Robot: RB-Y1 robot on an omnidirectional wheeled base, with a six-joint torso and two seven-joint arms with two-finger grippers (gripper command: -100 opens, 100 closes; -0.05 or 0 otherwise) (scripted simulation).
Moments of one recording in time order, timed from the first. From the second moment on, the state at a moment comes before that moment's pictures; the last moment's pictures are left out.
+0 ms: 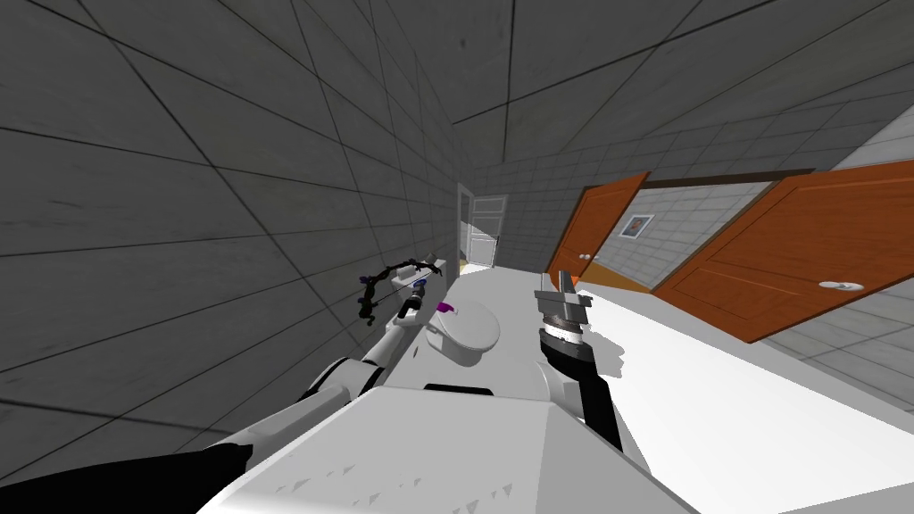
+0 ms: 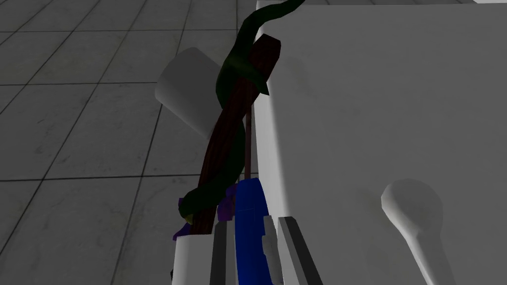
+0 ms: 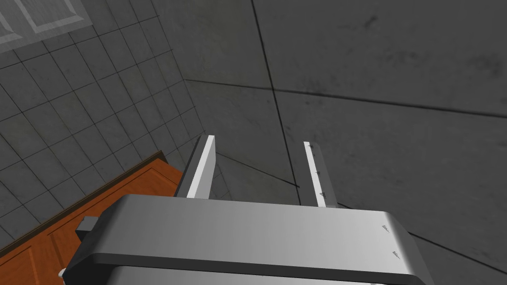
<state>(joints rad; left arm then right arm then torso) -0.43 0.22 -0.02 -0.81 0.42 -0.37 -0.14 0.48 0.04 0.00 -2.34 -0.03 -0.51 -0.15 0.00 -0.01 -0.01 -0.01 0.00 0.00</state>
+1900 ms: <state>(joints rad) 0.07 0.12 0.03 -1.37 0.19 -0.26 -0.02 0.48 0.04 0.00 -2.34 -0.03 -0.51 -0.15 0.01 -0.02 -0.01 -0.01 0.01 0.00</state>
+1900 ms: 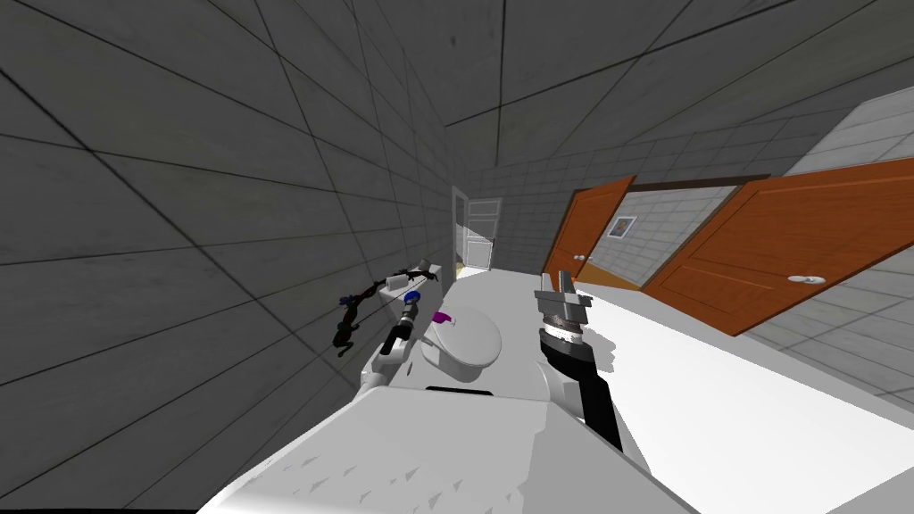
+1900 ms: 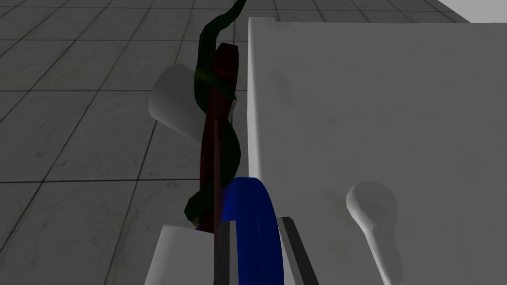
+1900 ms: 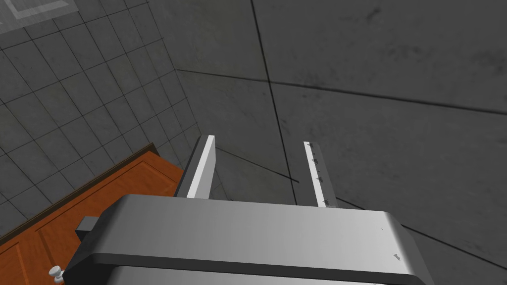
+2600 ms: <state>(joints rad) 0.25 0.08 0.04 -1.59 0.11 -0.22 0.02 0.48 0.04 0.00 -2.34 -0.03 -0.51 -0.15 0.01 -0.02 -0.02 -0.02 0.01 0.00</state>
